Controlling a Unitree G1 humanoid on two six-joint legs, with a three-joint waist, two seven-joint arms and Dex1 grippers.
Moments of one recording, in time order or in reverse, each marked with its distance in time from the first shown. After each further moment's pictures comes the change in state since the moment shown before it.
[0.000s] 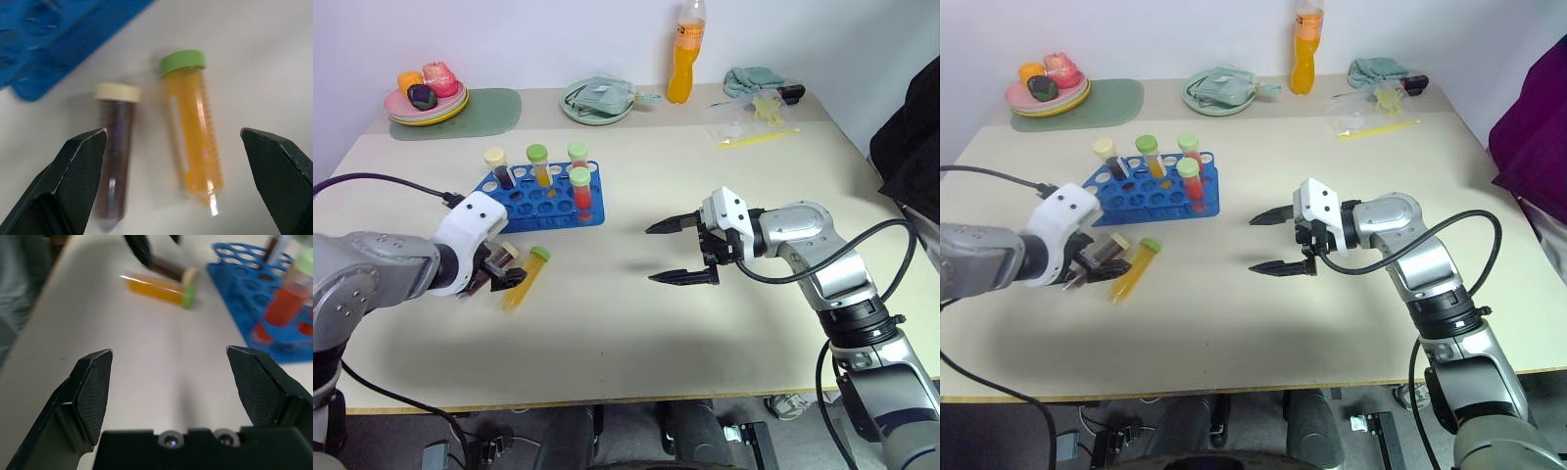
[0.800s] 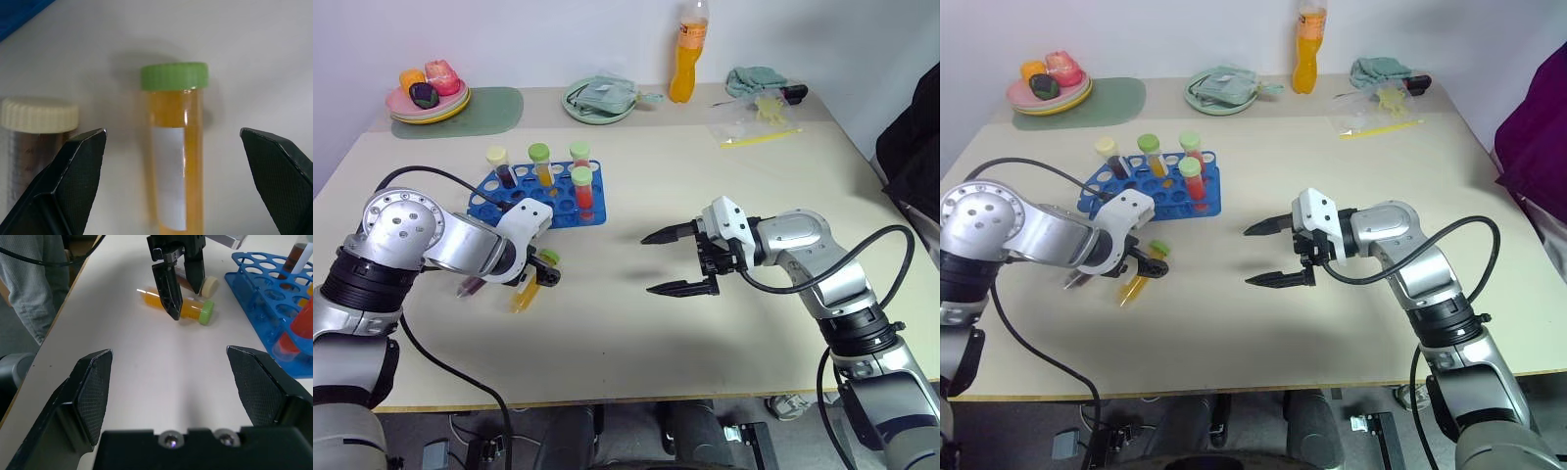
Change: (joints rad) left arm -0.261 -0.134 -0.311 0.448 -0.670 -0.028 0.798; right arm 0.049 0.003 0.006 -0.040 0.030 -0.001 -0.032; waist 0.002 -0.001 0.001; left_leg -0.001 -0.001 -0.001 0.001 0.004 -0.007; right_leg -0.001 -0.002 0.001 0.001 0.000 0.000
